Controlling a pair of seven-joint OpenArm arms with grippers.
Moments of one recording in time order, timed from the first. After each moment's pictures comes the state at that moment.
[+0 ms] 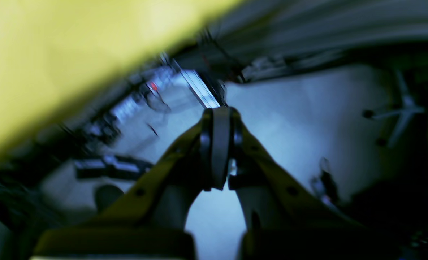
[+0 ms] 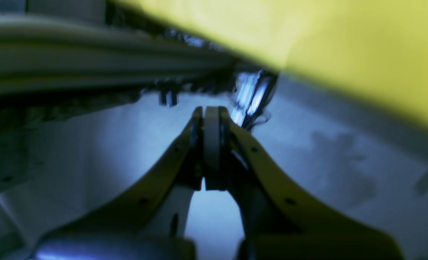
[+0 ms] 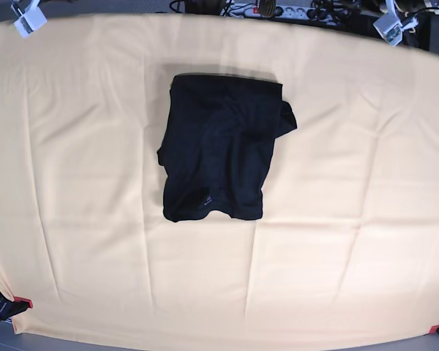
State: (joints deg) left arm 66.8 -30.5 -38.3 128.3 -71.8 -44.9 70.6; right arm -64.6 18.2 44.1 126.3 73.9 40.9 -77.4
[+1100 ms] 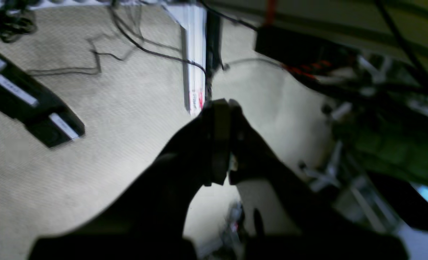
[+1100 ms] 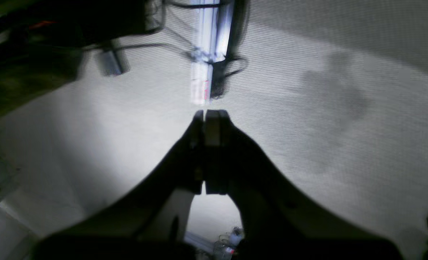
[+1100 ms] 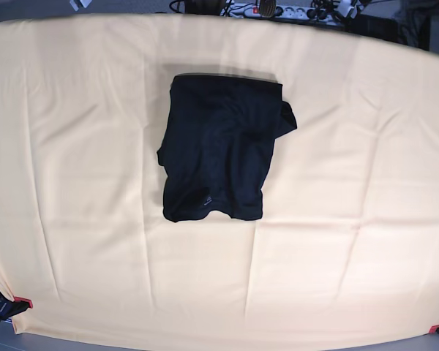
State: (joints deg) left arm 36.5 -22.3 -5.5 55.6 -34.7 -42.4 23.9; right arm -37.6 21.6 5.1 58.5 20.0 34.6 -26.2
